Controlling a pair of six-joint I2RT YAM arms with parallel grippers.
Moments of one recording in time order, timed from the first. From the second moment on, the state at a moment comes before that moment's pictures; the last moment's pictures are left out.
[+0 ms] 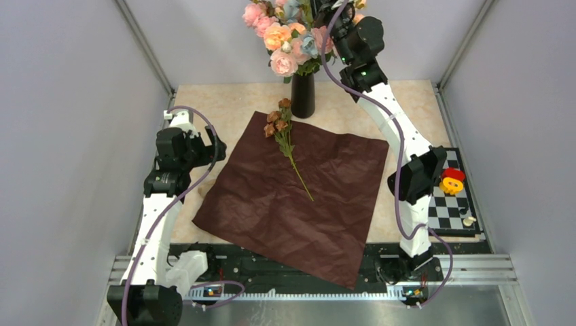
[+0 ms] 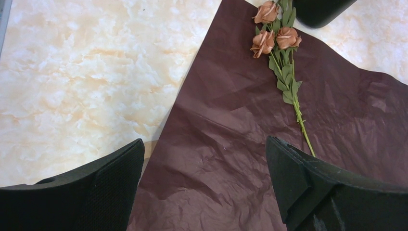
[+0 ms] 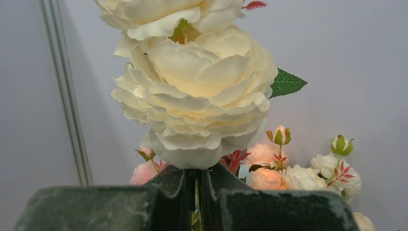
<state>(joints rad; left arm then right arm) 0.02 0.93 0.92 -0.46 0.12 -0.25 0.51 2.05 2.32 0.32 -0.03 -0.01</state>
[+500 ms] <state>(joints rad) 0.02 0.95 0.92 -0.46 0.12 -0.25 0.50 2.04 2.24 0.42 -0.04 0.06</state>
